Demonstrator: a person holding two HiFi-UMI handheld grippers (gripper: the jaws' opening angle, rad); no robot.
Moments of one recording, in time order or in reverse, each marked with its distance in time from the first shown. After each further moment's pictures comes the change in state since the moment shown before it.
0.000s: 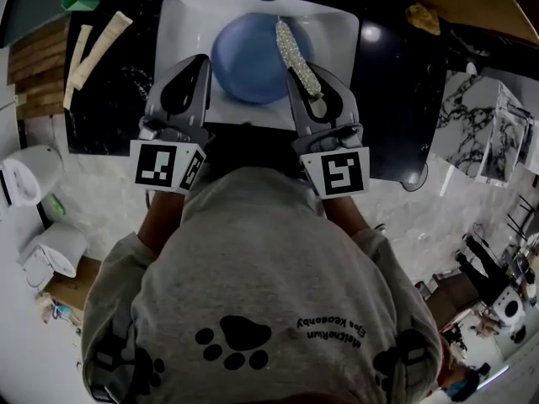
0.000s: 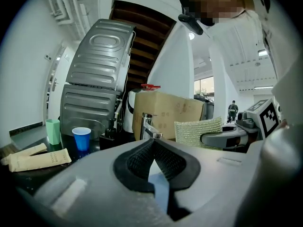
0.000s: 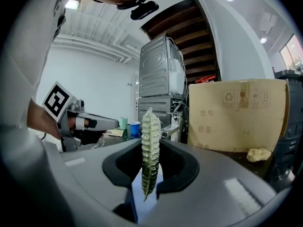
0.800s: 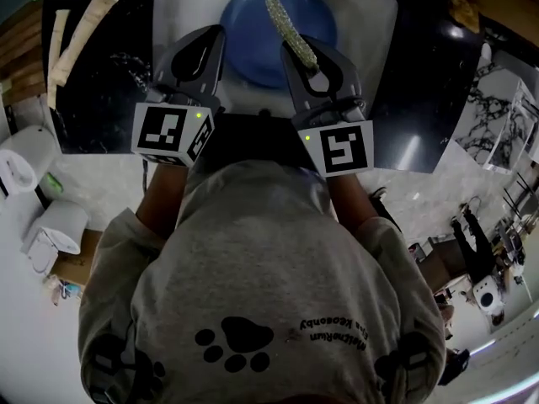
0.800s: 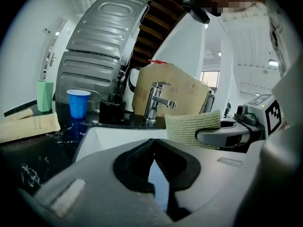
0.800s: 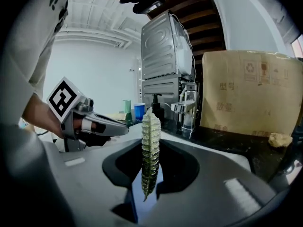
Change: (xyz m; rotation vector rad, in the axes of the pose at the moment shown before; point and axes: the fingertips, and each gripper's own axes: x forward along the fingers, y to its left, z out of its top) left arm 0.039 0.043 -0.087 -0.122 0.216 -0.060; right arm 0.069 0.027 -0.063 0.005 0.183 0.067
